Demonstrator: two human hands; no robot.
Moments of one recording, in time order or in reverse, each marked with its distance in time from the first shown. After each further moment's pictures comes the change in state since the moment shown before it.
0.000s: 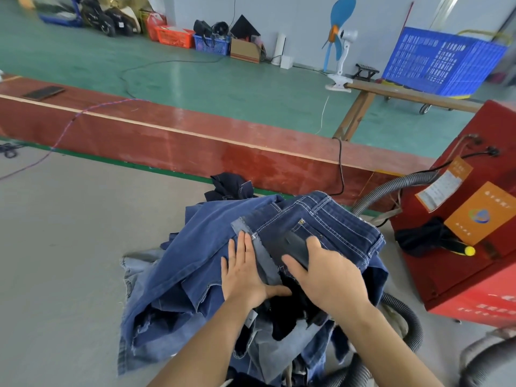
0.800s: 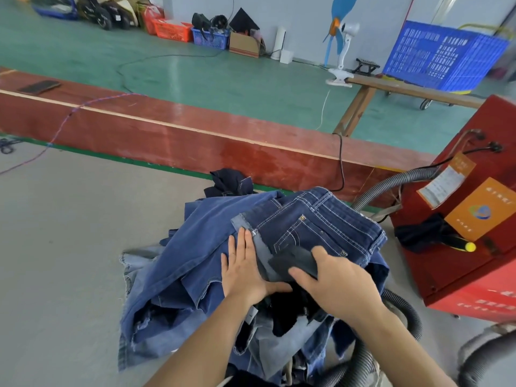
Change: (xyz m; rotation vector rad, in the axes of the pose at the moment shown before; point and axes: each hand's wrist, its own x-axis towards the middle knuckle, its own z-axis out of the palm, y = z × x) left_hand 0.001 -0.002 0.000 0.021 -0.006 0.003; right_hand -0.011 0.010 -0.005 0.005 -0.135 0.004
